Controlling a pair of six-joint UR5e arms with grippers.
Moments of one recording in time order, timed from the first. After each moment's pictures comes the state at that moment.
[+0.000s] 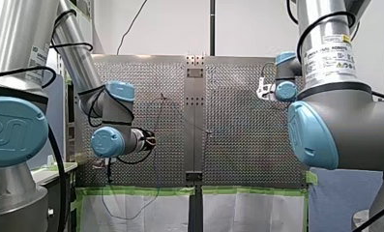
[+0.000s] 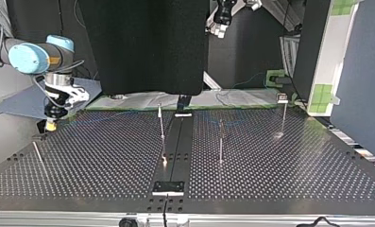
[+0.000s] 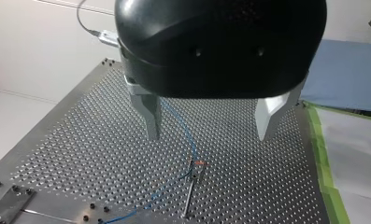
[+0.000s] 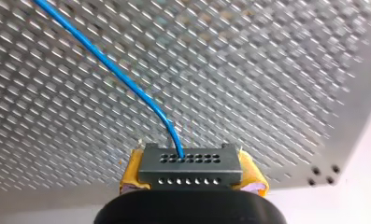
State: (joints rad) left arm -0.74 -1.74 -2.55 -2.09 -2.10 -1.80; right arm 1.73 -1.24 1.70 -0.52 1.63 1.65
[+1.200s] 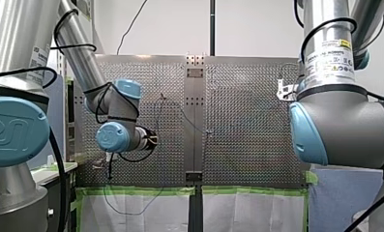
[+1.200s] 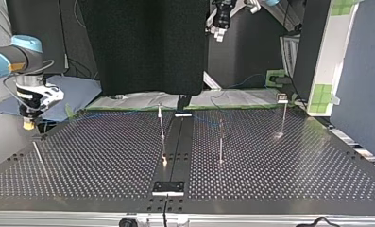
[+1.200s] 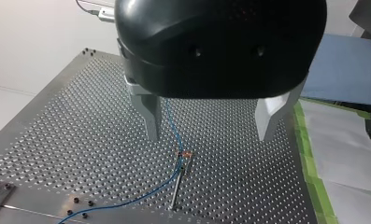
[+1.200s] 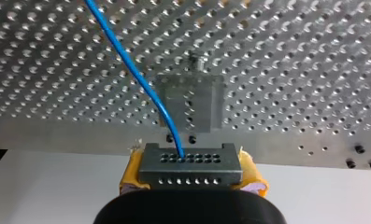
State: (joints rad) left arm -0.73 -1.74 -2.50 -2.19 -2.10 -1.79; right arm 1.55 -1.21 1.62 -0.37 1.43 1.54
